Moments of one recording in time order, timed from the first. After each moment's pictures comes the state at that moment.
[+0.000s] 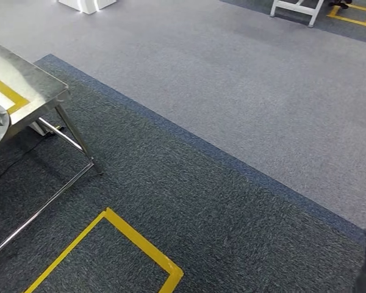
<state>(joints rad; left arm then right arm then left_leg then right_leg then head) 0.02 -0.06 0.56 -0.21 -1.26 0.18 -0.40 0.49 0.34 -0.58 -2.11 0.32 0.13 -0.34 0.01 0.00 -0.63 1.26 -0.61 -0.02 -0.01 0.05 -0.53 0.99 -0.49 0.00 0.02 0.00</state>
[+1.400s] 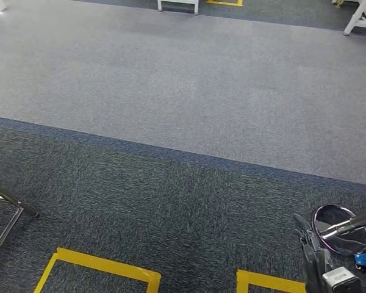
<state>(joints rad) 0.01 -0.05 0.57 -0.20 -1.26 0.17 -0.41 0.59 0.09 -0.25 -2.04 0.28 0.15 -0.31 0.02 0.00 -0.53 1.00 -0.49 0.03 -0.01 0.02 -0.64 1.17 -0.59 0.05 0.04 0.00</state>
